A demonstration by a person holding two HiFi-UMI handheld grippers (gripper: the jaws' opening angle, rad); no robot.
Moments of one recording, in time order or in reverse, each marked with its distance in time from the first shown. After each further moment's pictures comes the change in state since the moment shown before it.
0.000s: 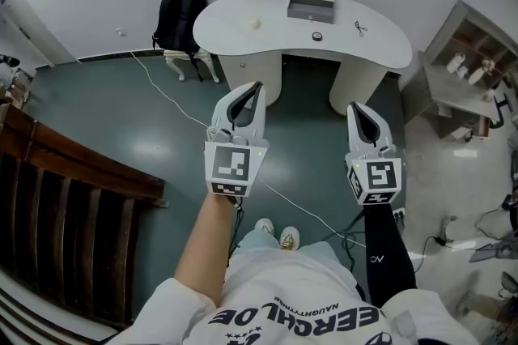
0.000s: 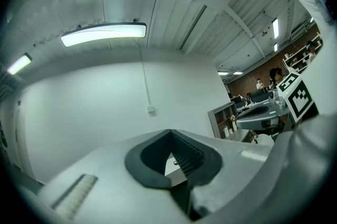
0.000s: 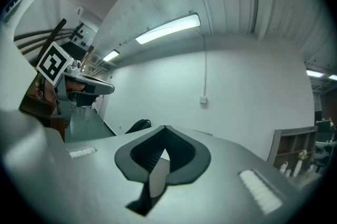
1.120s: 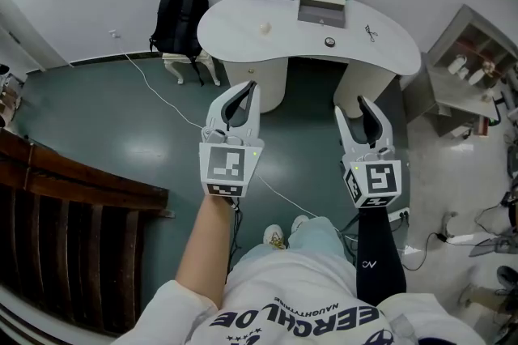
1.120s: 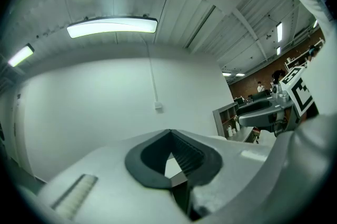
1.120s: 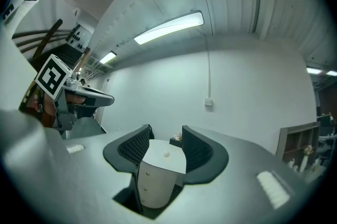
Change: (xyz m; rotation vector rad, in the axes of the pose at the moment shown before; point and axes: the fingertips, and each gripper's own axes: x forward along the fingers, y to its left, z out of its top) left arm 0.017 0.105 -0.034 -0.040 0.009 -0.004; right arm 0.082 0.060 0.032 0.037 -0.023 -0.024
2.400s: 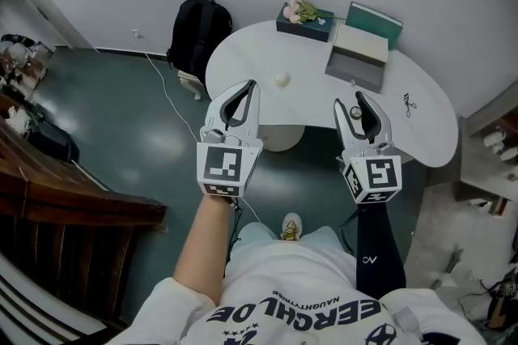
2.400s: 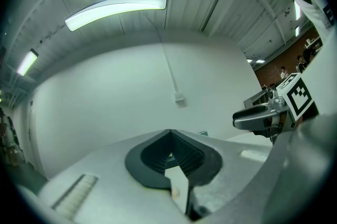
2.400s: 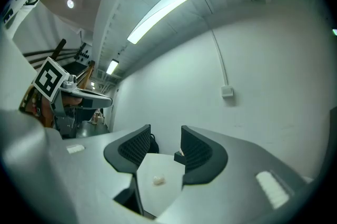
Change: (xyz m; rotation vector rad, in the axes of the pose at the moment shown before) left arm 0.273 0.119 -0.033 0.030 0.042 0.195; right arm 0.322 -0.128 -0.034 0.088 -0.067 0.223
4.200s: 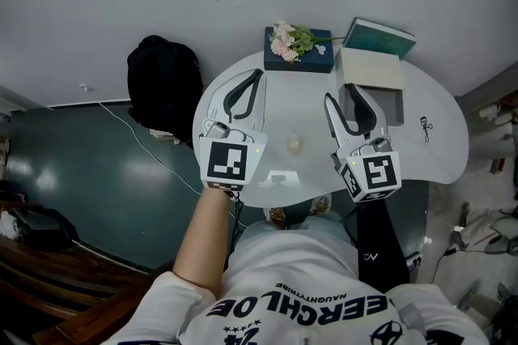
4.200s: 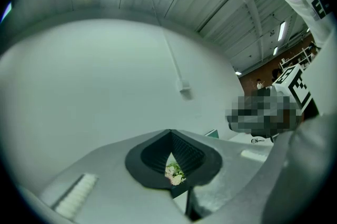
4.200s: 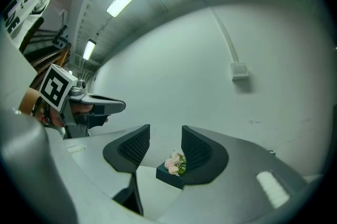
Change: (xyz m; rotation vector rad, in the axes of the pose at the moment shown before) left arm 0.288 0.153 -0.081 -0.013 -0.073 -0.321; right arm 0.290 -0.042 -0.040 0.006 0.066 -0.193
